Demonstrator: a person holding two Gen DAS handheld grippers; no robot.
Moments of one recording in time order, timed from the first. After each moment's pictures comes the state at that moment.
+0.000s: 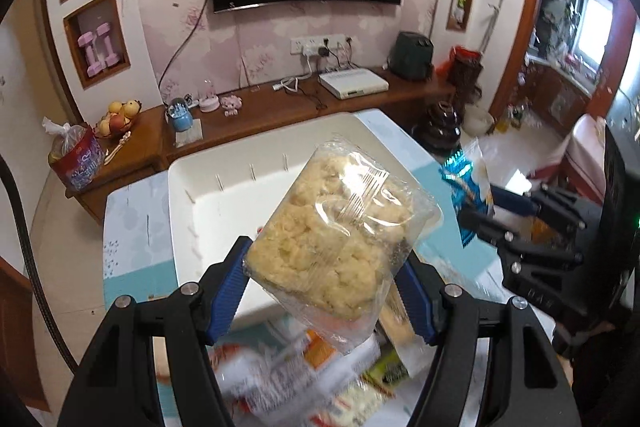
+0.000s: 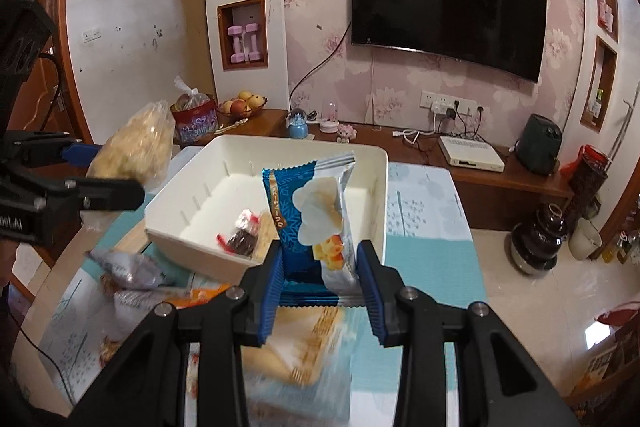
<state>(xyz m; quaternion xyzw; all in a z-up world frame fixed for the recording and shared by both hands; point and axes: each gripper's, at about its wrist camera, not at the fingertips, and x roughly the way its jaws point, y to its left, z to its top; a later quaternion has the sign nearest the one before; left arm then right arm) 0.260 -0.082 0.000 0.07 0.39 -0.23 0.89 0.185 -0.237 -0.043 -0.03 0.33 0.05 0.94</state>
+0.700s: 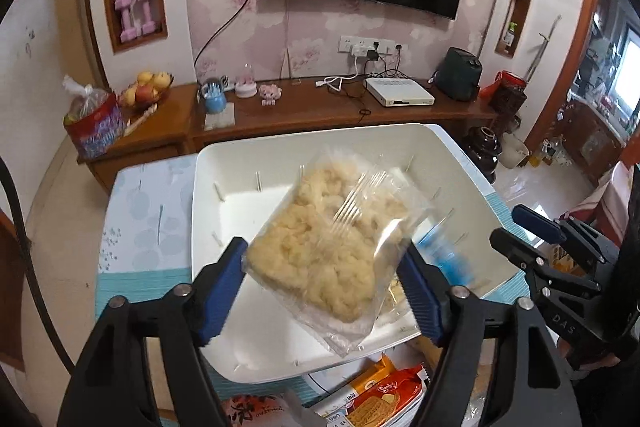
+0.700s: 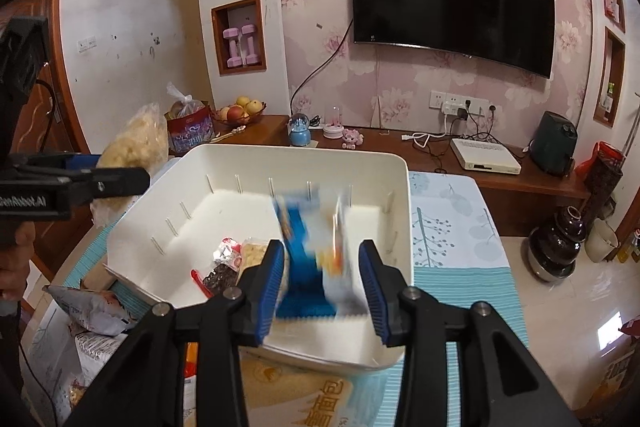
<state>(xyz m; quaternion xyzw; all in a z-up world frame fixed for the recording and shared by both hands) 0.338 -0.051 -0.057 0.01 0.41 -0.17 0.90 0.257 -0.234 -0.084 -0.01 0.32 0.06 0.94</state>
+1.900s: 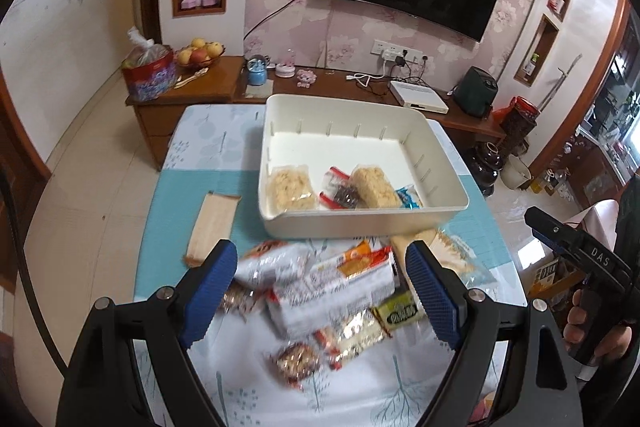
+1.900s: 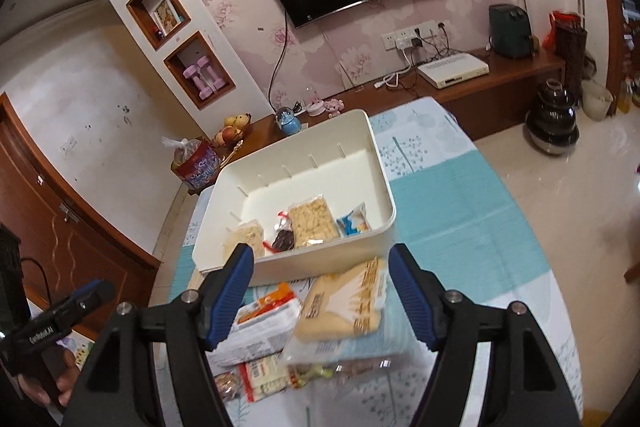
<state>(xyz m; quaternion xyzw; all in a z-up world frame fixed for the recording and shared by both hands) 0.165 0.019 0.003 -0.05 0.43 -0.10 0.90 0.148 -0.267 -0.029 0.22 0.37 0.02 0.90</state>
